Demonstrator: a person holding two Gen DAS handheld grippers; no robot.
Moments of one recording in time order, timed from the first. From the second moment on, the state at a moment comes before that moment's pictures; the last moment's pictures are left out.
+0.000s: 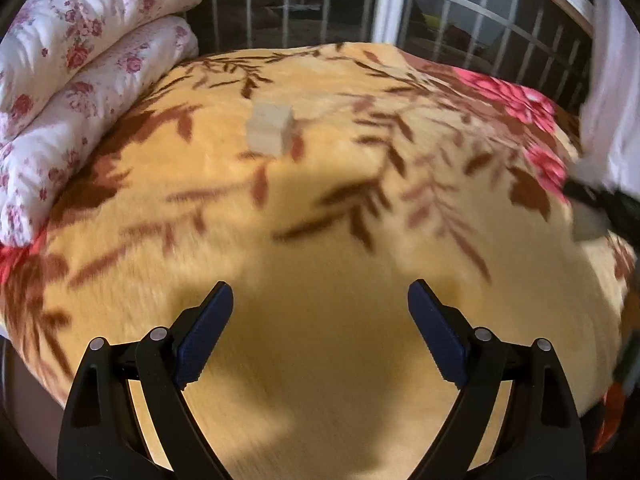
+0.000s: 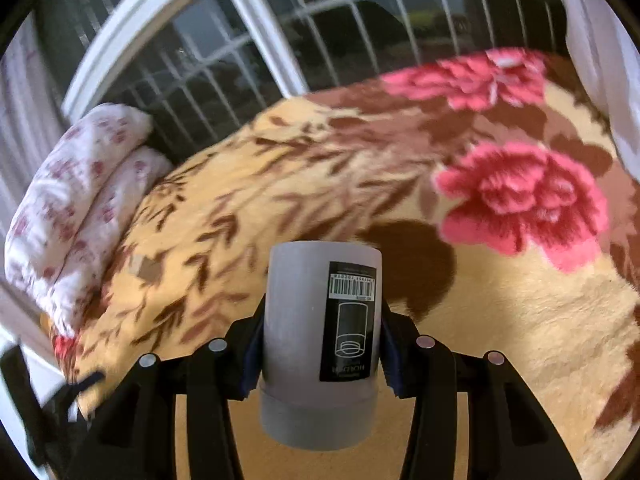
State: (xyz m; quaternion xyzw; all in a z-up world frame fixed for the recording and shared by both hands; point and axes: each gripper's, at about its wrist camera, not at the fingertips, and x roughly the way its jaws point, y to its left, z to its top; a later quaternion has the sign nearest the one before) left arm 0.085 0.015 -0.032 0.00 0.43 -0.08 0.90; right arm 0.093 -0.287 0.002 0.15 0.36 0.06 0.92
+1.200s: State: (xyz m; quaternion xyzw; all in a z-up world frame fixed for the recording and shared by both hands) left arm 0.123 -0.005 -0.011 0.02 0.38 -0.06 0.92; right arm -0.025 -0.228 0.023 0.07 0.30 0.10 0.94
